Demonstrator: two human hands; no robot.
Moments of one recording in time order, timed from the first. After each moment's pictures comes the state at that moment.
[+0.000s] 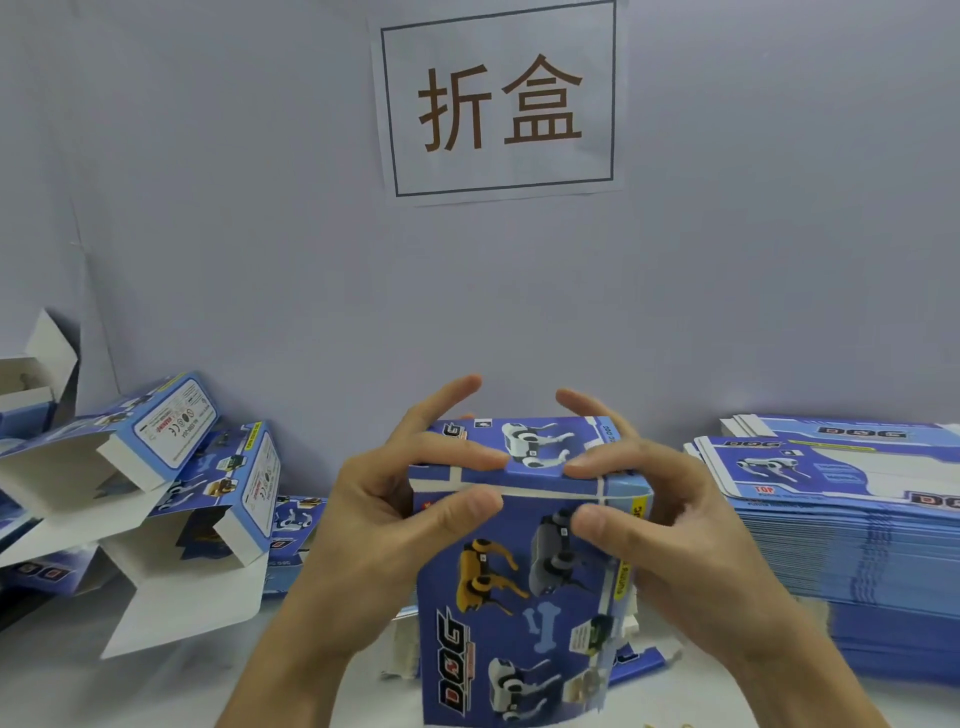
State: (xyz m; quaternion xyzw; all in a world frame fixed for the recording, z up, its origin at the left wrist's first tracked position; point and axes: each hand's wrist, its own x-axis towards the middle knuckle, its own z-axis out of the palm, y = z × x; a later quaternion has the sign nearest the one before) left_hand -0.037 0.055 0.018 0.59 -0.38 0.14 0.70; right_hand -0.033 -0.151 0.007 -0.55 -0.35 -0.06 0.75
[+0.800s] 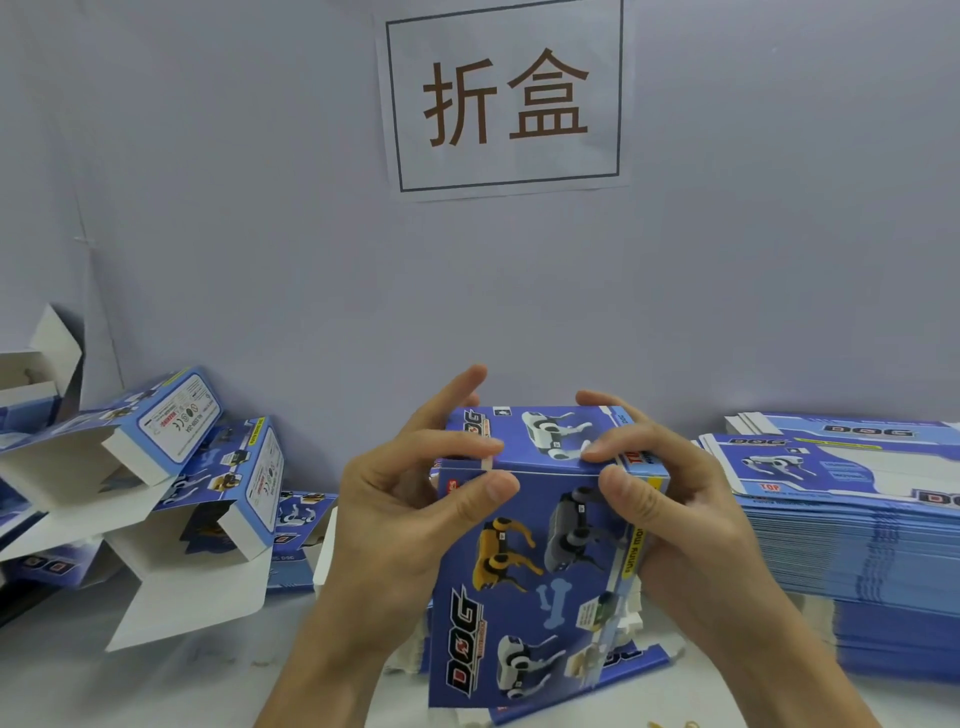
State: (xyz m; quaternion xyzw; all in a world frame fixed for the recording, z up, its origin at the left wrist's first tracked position) left_hand -0.034 0.041 0.011 0.56 -0.34 0.22 0.72; right_hand -0.029 -0.147 0.004 -0.53 -0.32 -0.11 0.78
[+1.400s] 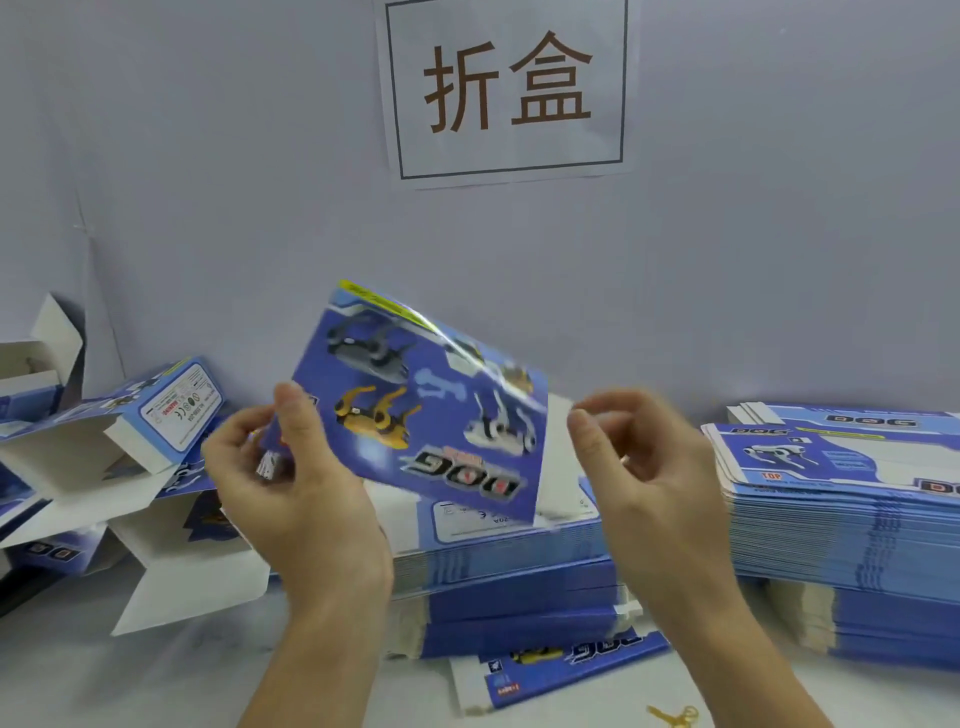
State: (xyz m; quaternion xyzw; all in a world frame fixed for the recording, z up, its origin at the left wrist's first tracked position) left_hand -0.009 0.054 0.013 0.35 0.00 0.52 0.78; right_hand -0.028 -0.121 0.009 -0.69 -0.18 -0.36 0.60
